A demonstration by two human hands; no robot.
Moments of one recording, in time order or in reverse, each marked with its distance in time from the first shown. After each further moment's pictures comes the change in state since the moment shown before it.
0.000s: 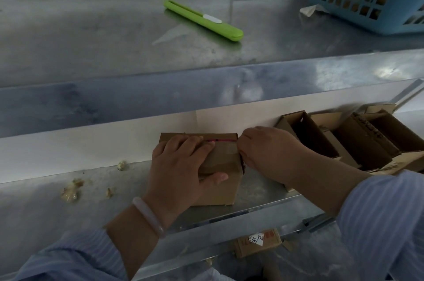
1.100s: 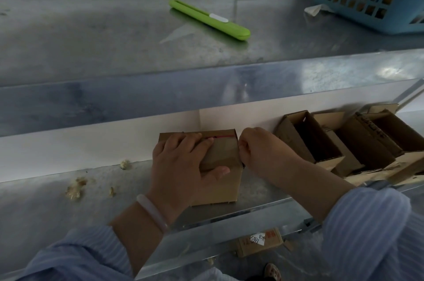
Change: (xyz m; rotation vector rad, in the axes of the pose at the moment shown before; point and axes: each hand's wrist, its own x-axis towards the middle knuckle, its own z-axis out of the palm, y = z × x) left_hand 0.003 -0.001 0.000 -0.004 -0.026 -0.089; right_hand 0.013 -0.024 -0.003 0.473 -0.165 0.600
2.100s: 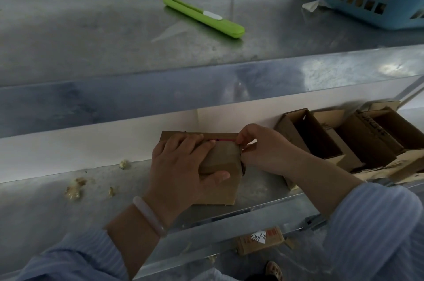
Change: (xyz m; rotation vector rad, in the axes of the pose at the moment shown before) left_hand -0.001 0.001 -0.001 0.003 0.017 0.058; right_hand 0.002 0.013 -0.005 0.465 -0.101 0.117
